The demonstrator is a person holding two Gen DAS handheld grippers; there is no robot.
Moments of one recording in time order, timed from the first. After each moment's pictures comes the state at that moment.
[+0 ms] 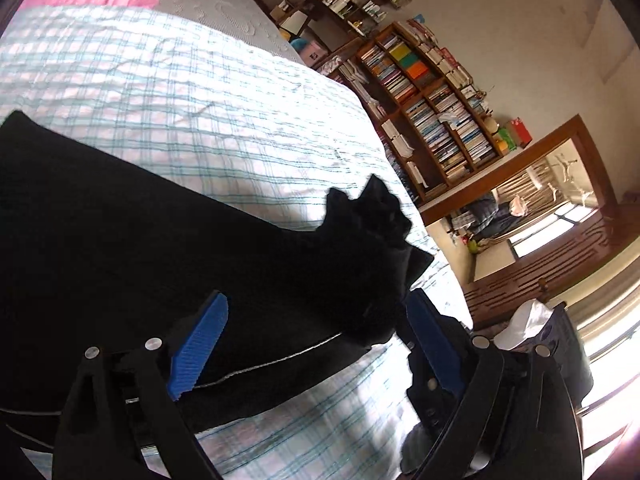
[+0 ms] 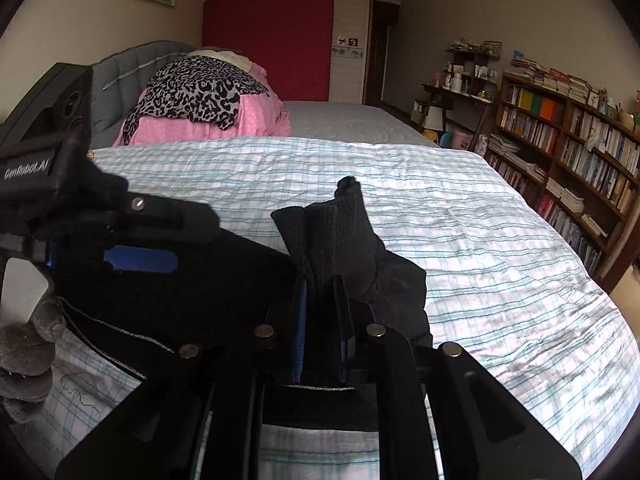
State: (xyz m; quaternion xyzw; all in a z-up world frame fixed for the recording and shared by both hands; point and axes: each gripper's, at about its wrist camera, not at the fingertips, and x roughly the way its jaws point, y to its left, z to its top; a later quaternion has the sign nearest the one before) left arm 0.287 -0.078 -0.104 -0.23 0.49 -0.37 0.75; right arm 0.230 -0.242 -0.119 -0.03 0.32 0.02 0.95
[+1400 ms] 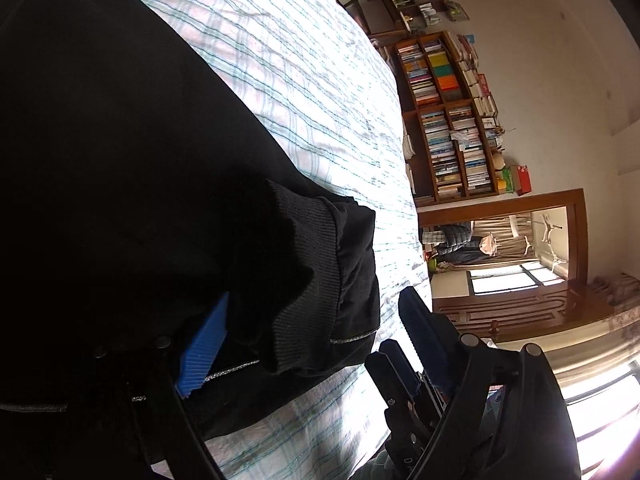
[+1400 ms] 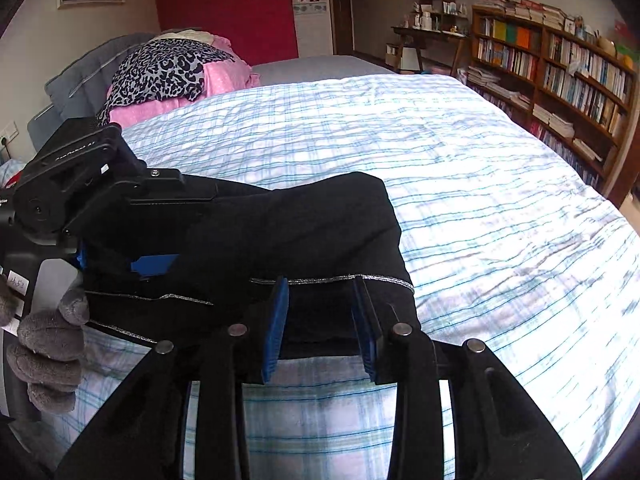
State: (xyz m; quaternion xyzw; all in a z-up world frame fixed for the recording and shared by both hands) left arm 0.308 -0.099 -0.173 -0.34 0.57 -0.34 0.66; right arm 0.240 -0.310 -0.161 0.07 0.40 -0.03 0.92
